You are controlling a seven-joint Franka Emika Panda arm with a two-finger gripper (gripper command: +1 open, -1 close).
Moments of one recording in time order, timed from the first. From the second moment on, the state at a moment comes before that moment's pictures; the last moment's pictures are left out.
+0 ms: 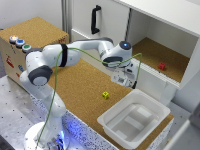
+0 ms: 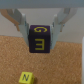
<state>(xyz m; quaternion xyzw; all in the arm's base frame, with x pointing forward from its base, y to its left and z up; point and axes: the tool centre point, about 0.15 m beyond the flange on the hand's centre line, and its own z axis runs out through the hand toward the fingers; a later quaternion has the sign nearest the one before) 0.380 -0.193 0.389 -0.99 -0.11 -0.09 0.05</state>
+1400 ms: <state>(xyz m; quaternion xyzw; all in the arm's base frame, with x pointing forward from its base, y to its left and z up) 0.374 -0.127 0.262 -0.99 -0.11 -0.09 0.01</state>
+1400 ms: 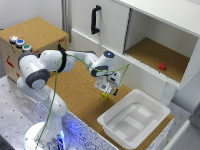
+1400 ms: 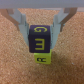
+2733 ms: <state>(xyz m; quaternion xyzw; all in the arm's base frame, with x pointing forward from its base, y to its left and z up) 0.379 -0.129 0.244 -0.99 -0.09 -0.09 0.00</state>
